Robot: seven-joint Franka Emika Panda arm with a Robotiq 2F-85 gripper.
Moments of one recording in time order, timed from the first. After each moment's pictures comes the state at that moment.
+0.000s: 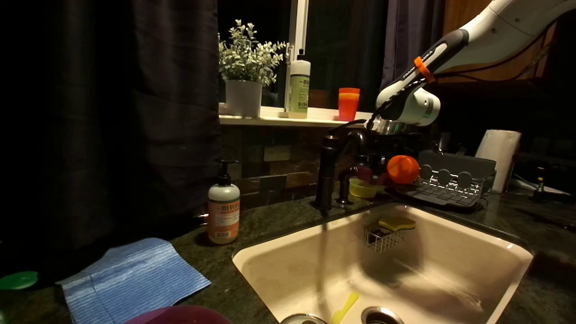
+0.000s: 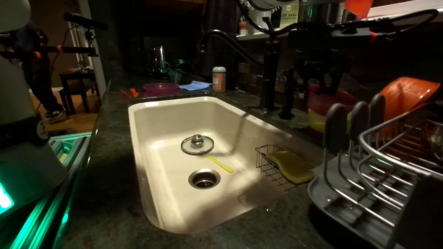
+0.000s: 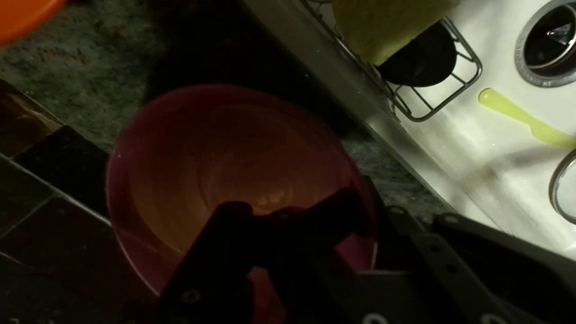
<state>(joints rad) -0.16 0.33 -0.03 -2.00 0.17 2.47 -1.12</state>
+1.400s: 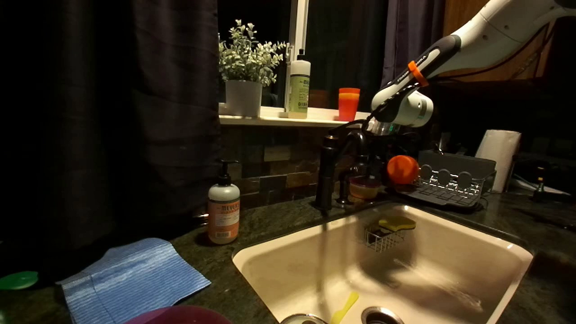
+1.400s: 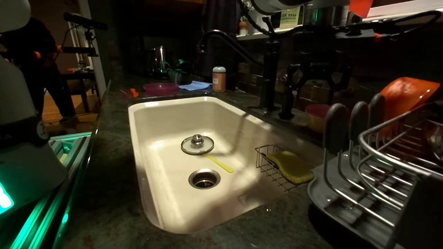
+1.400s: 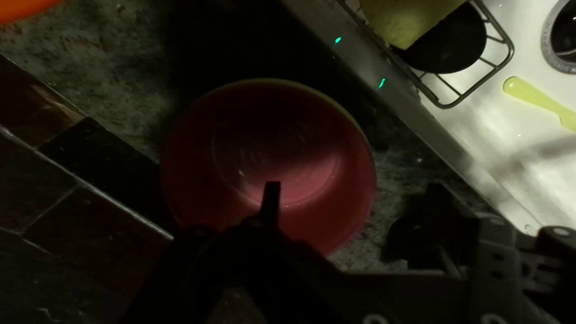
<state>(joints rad) -0.16 0.38 -0.02 -1.93 0.13 2.47 -1.05</state>
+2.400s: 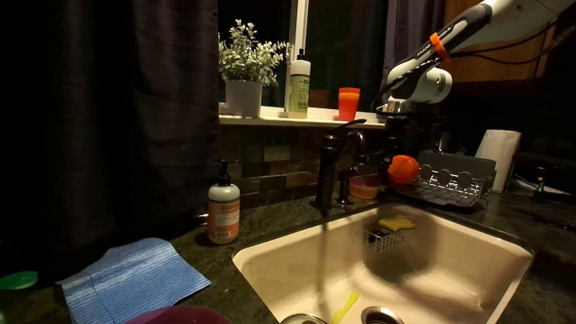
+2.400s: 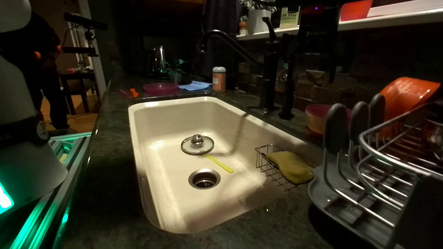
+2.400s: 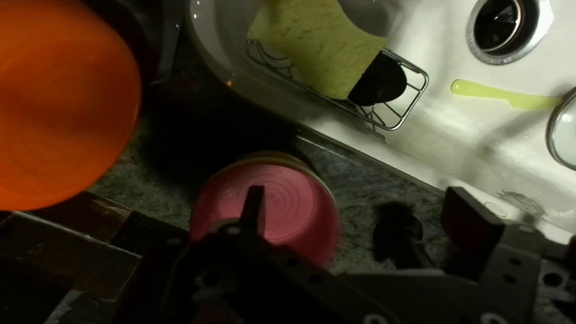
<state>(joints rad) -0.17 0.21 -0.05 -1.98 0.06 2.26 -0.77</state>
